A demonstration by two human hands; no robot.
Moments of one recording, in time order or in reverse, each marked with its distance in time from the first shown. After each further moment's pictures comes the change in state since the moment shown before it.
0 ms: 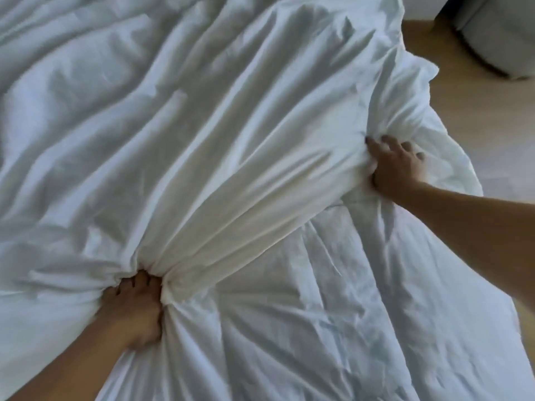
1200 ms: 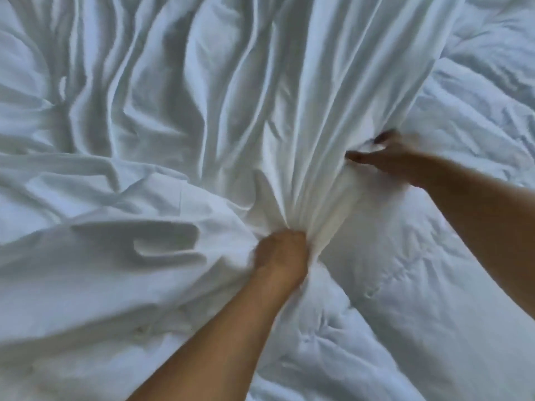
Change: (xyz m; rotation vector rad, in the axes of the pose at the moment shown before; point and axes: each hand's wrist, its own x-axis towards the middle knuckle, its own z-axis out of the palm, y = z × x) left_hand -0.073 -0.197 0.051 0.053 0.255 0.566; right_hand -0.290 -0.352 -0.005 0.934 -0.241 0.664
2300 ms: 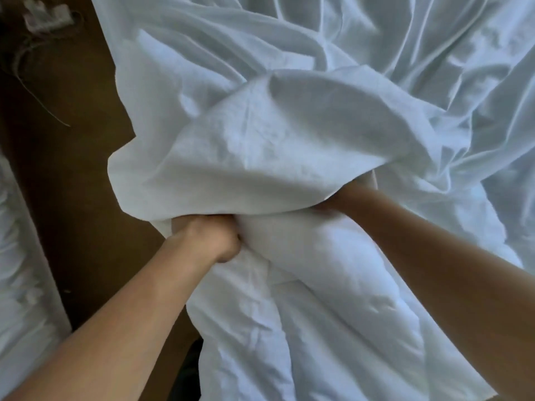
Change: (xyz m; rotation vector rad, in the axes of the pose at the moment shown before) left_hand -0.204 -0.368 0.010 0.083 -0.240 -0.277; right_hand -0.270 -0.192 0.326 -0.867 -0.582 -0.449
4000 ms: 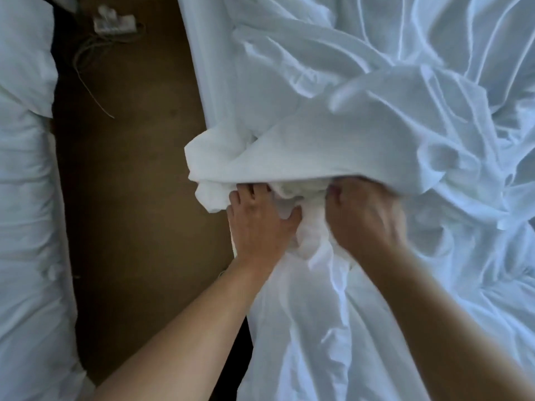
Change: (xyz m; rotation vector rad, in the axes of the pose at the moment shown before) left_hand 0.005 -0.020 0.088 -0.788 0.909 -0.199; right_hand -0.049 -0.117 0.064 -0.027 0.839 0.149
